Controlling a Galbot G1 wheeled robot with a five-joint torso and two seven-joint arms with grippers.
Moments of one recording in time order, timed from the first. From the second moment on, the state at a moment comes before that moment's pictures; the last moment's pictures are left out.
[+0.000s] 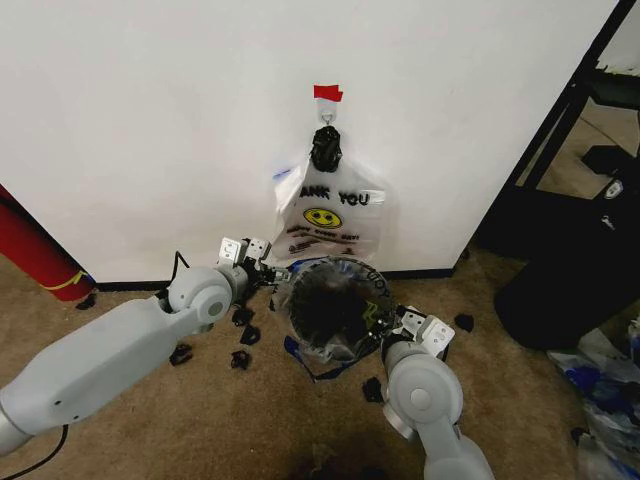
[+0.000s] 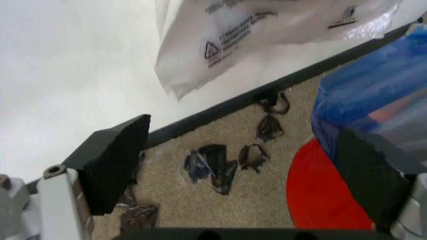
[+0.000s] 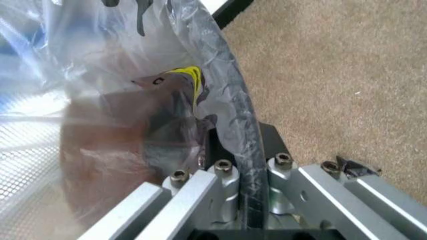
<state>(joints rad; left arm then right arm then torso) 0.39 -0.73 0.42 -1.76 -1.18 0.50 -0.40 -1.22 1.52 0.20 2.16 0.99 -0.54 1.06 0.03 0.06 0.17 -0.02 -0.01</state>
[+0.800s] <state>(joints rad) 0.46 -0.73 0.36 -1.75 -1.23 0.50 -0.34 -1.18 1.51 0.22 2.13 1.06 -0.54 1.08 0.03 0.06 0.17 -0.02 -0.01</state>
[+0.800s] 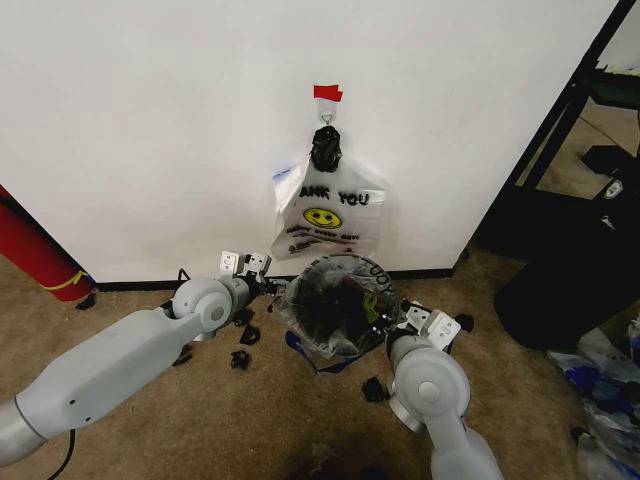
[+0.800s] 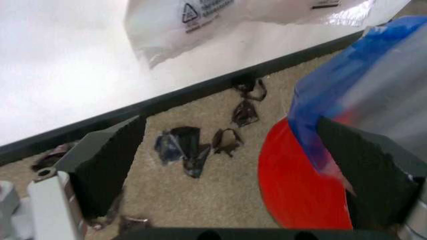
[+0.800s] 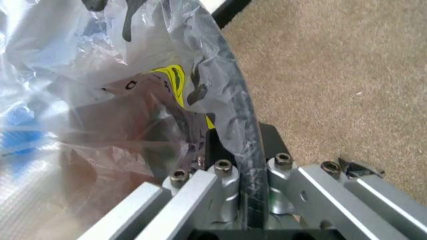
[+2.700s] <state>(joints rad) 1.22 -0.86 -0.05 -2.11 -1.01 0.26 -0.31 -1.23 1.60 0.45 2.19 1.26 -0.57 1.17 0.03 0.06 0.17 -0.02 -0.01</state>
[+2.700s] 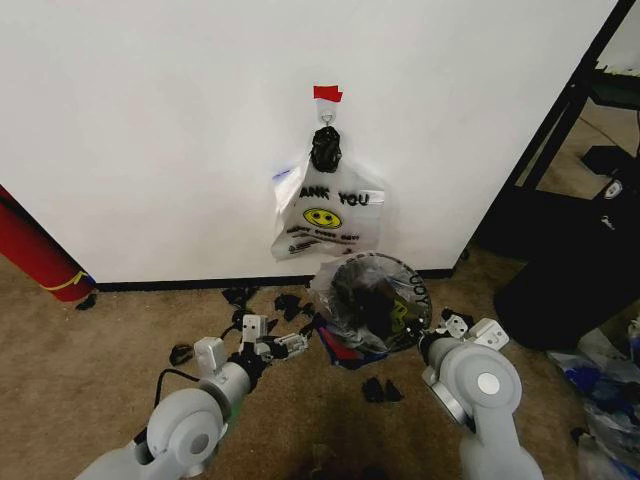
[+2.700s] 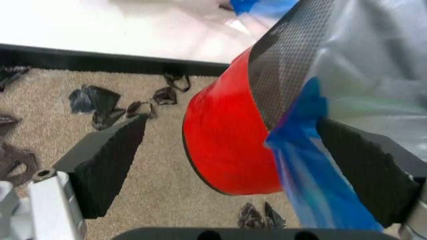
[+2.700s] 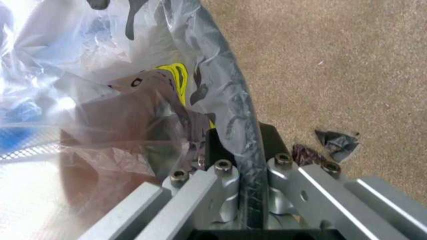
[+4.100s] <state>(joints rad) 1.27 -0.85 -0.04 -2.06 -0.84 0.24 -0.30 -1.19 1.61 0.43 2.12 1.22 -0.57 1.15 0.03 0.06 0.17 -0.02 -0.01</state>
